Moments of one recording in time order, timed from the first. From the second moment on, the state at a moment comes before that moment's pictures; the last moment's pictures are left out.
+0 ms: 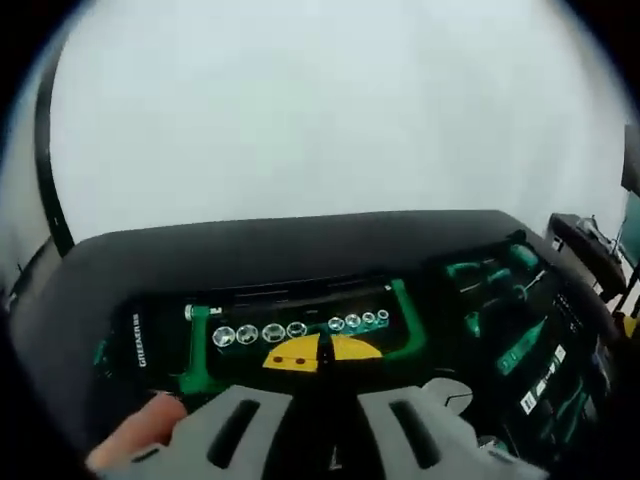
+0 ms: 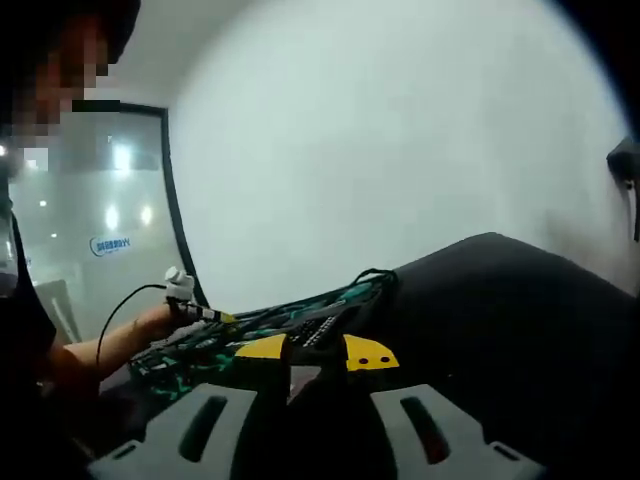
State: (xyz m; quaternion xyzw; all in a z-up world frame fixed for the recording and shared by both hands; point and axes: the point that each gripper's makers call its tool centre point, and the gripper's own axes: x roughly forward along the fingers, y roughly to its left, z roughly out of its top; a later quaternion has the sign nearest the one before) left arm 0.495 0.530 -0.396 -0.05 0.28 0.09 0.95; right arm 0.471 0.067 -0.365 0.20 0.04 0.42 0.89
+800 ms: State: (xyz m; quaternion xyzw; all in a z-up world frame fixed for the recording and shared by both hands) left arm 0.502 0.530 -0.386 -0.03 0.38 0.11 0.92; right arm 0.472 0.067 -0.364 0.20 0.04 0.42 0.88
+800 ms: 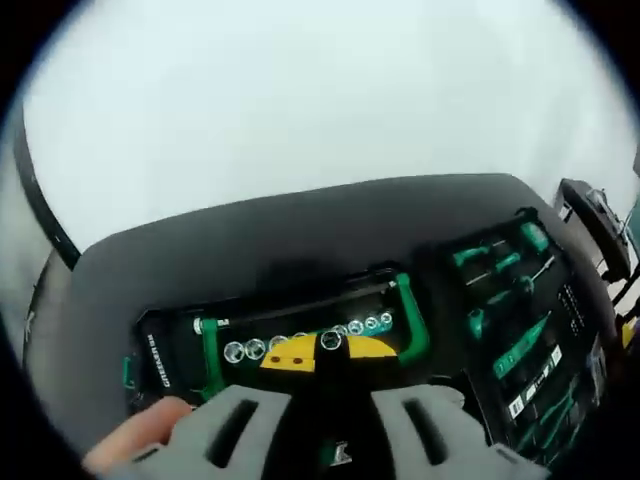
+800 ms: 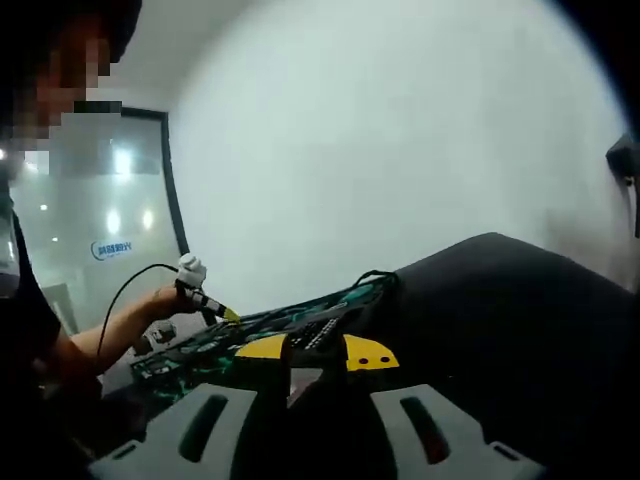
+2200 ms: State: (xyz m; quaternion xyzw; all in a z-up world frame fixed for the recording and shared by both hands) left arm 0.499 0.537 -0.374 -0.01 0.32 0.09 0.94; right arm 0.472 0.065 -0.362 0.21 0.04 0.42 0.88
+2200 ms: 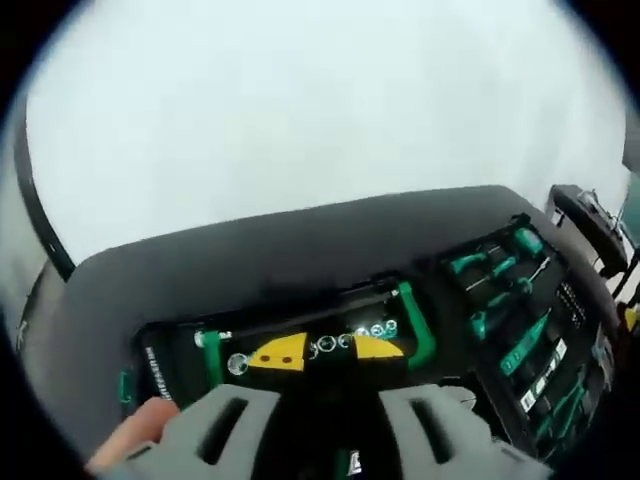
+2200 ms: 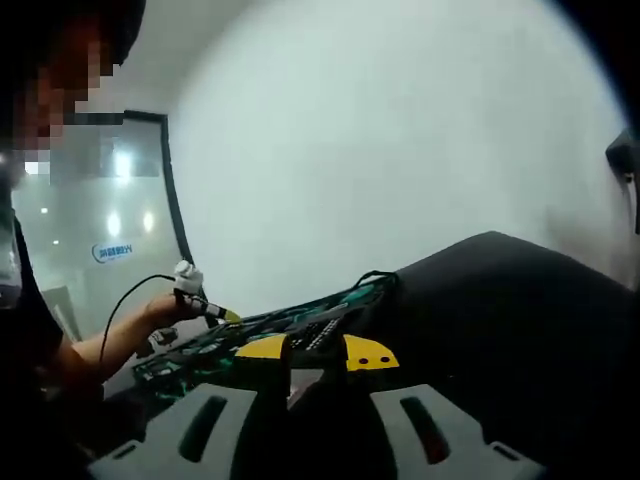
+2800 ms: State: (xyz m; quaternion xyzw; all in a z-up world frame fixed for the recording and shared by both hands) left arm 0.520 0.533 -0.398 0.02 0.40 0.06 0.92; right arm 0.472 0.065 -0.362 0.21 0.04 0.42 0.88
